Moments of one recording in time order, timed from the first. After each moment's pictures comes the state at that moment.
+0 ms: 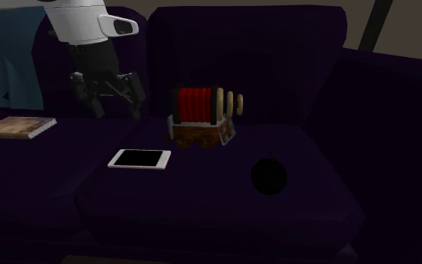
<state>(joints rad) -0.01 -0.77 0.06 -2.31 0.00 1.63 0.08</state>
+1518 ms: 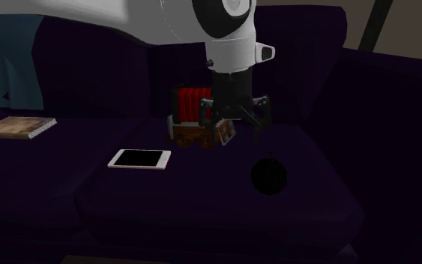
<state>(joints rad) -0.14 -0.51 -0.35 -2.21 -0.26 1.77 -0.39</state>
